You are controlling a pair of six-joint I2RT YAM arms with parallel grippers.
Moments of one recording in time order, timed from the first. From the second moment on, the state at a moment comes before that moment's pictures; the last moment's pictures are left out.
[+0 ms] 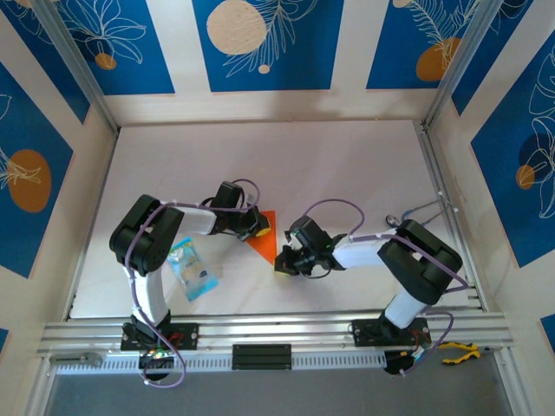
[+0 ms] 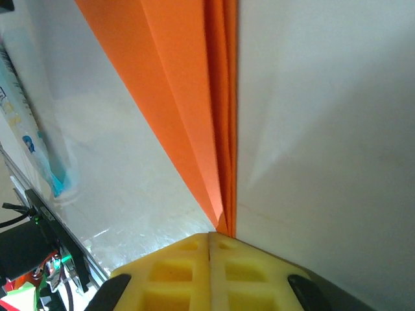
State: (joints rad) left arm -0.50 1.90 0.90 0.10 0.64 -0.99; right arm 0.81 1.62 0.60 0.07 -0.47 0.97
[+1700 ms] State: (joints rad) left arm -0.53 1.74 0.74 0.14 0.44 -1.09; right arm 0.76 1.83 0.87 0.01 -0.44 1.00
